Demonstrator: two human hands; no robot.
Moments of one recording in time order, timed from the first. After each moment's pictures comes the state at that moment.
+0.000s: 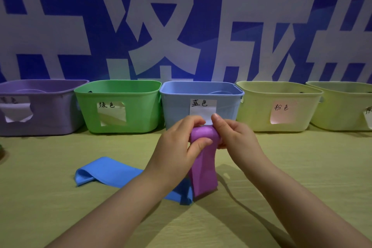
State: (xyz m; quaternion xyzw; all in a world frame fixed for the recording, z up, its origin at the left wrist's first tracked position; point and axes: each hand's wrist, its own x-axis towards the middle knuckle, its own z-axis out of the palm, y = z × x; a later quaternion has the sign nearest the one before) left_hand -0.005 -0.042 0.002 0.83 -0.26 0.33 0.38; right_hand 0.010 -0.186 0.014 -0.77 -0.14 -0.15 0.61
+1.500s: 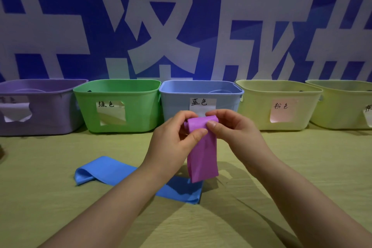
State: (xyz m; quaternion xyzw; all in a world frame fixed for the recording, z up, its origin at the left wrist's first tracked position) left_hand -0.001 -0.039 0.005 0.79 -0.20 0.26 0.52; right_hand 0.010 -0.189 0.018 -0.70 -0.20 -0.12 0.68
